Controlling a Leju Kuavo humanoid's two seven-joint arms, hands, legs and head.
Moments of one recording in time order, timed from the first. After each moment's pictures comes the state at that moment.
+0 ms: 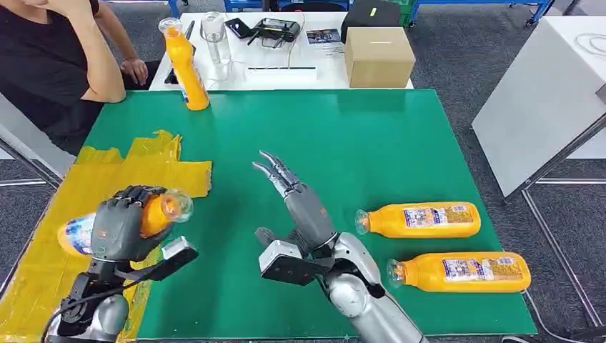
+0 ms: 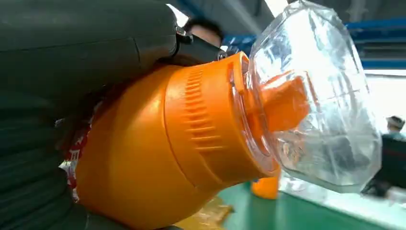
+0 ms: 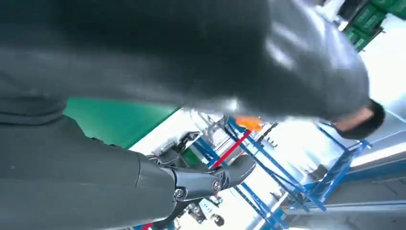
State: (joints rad) left arm -0.01 0.05 -0.06 -1.61 -1.32 0.38 -0.27; right arm -0.26 0.10 0.61 -1.47 0.59 -0.13 -0.26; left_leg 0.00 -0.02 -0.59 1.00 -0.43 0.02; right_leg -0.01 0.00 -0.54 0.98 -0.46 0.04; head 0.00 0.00
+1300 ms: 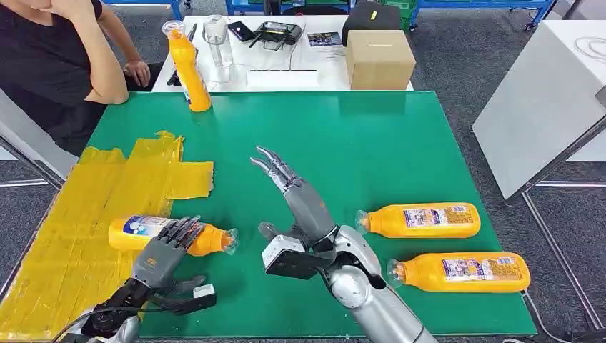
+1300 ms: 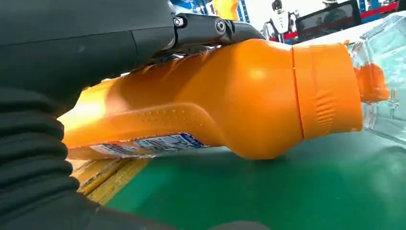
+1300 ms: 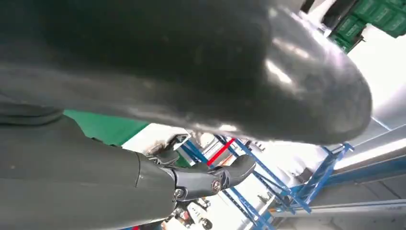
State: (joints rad) left arm -0.09 0.21 -0.29 -1.18 -1.37 0.33 -0.29; right arm -0.30 0.09 0.61 -1.45 0.55 -0.11 -0.29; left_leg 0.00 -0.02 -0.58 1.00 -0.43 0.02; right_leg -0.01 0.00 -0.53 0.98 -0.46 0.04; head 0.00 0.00
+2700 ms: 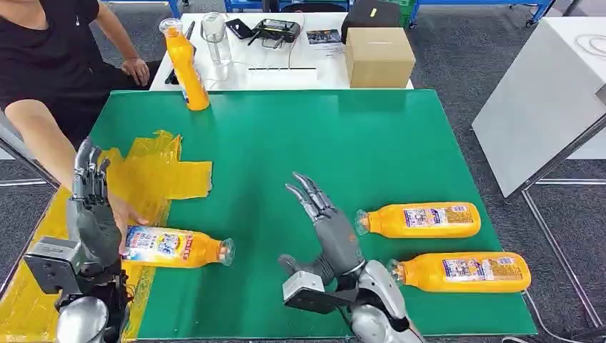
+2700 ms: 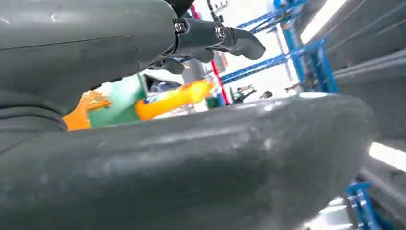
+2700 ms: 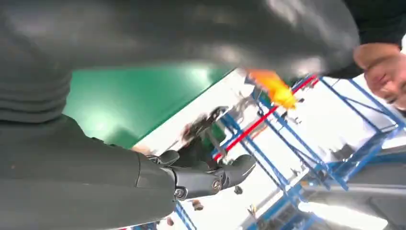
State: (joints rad) left arm 0.05 -0.13 0.00 -1.88 -0.28 0.12 -0.46; right arm -0.03 -0.01 0.53 -1.66 0.75 -0.22 -0.26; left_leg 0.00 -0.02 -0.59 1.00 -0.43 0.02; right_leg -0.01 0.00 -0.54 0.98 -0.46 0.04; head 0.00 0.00
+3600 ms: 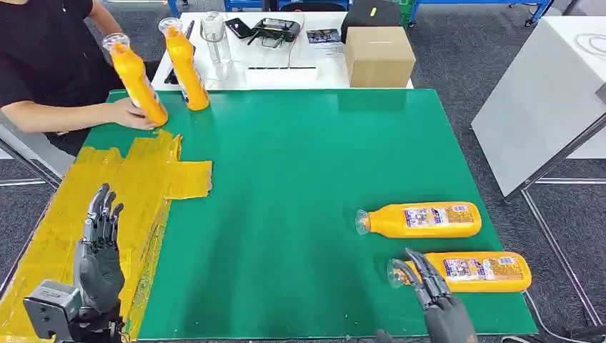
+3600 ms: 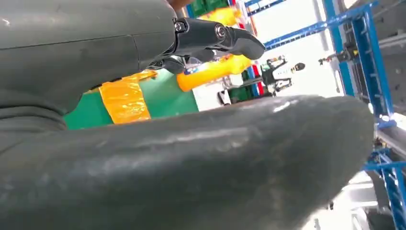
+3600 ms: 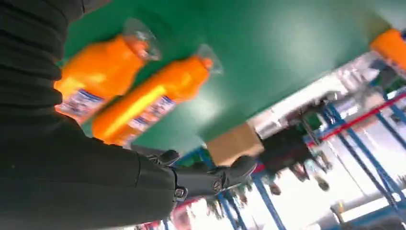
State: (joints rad) left arm 0.24 -0.13 0.05 -1.93 -0.19 -0.01 -0.48; right arm 0.58 -0.43 0.35 -2.13 0.80 -0.38 -0.04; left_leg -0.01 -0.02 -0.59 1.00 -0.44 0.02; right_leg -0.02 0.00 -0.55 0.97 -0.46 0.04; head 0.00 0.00
